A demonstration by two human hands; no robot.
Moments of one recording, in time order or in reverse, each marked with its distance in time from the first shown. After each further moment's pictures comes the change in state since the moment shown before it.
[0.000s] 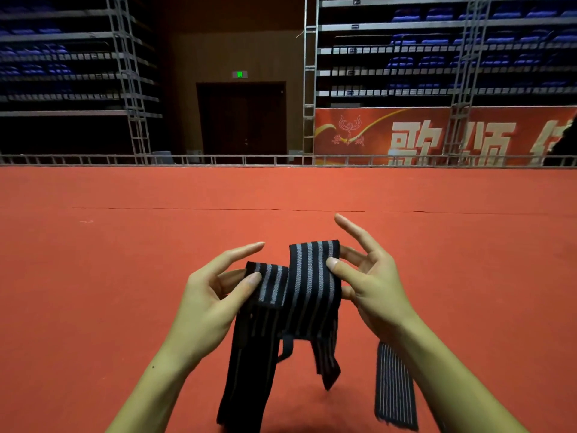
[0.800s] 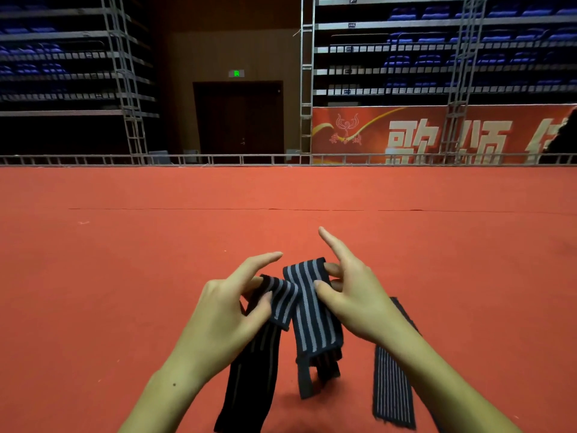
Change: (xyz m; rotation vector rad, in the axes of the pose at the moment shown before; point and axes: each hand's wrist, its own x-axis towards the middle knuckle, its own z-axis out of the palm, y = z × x) left_hand -0.005 -0.001 0.014 0.591 -0.078 0.191; right_hand -0.004 0.008 0.003 -0.684 -0.110 -0.044
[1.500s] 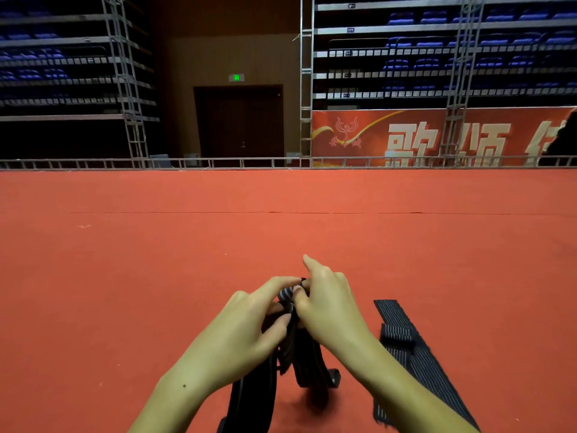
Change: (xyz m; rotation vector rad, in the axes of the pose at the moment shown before) left_hand 0.001 0.008 0.004 0.085 -0.303 -0.004; right_hand 0.004 -0.023 0.039 -0.265 0.073 0.154
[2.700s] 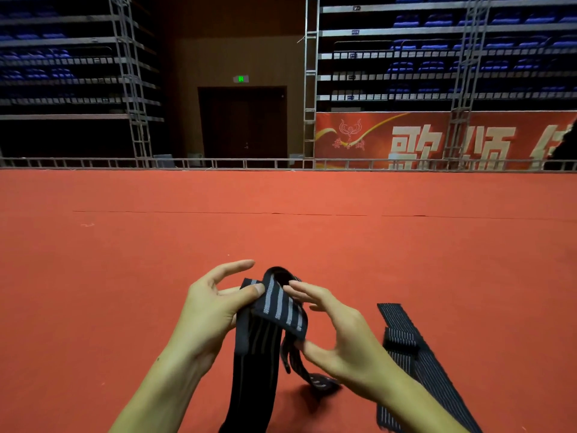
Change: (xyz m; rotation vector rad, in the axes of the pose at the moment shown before) left_hand 0.009 -0.019 -0.013 -0.922 0.421 -0.513; right_hand -0.032 0.047 -0.003 0.164 -0.138 -0.454
